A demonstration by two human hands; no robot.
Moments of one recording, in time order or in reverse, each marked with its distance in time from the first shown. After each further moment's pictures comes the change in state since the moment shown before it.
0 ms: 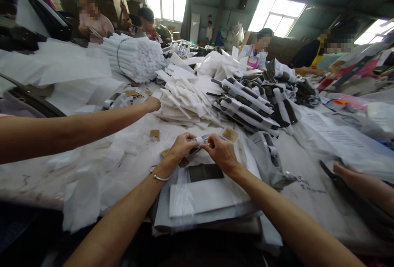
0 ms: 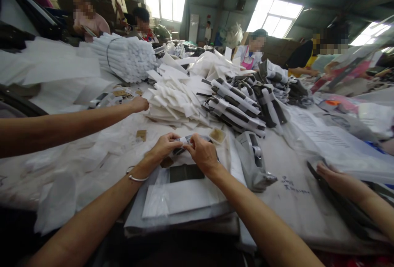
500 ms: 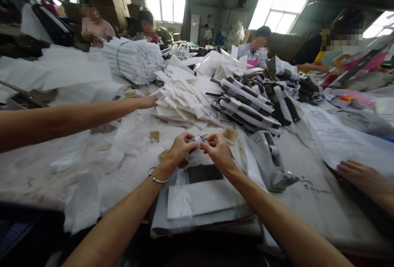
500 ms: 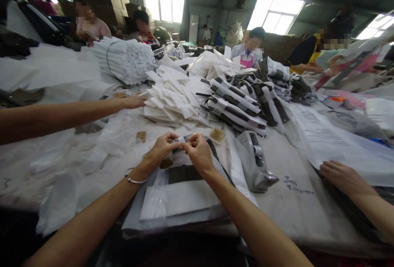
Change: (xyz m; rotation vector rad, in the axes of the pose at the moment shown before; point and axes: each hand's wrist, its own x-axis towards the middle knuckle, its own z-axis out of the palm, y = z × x) left_hand -0.004 0.001 -0.001 0.094 0.035 0.060; right_hand -0.001 -0.018 0.009 0.858 -0.001 0.456
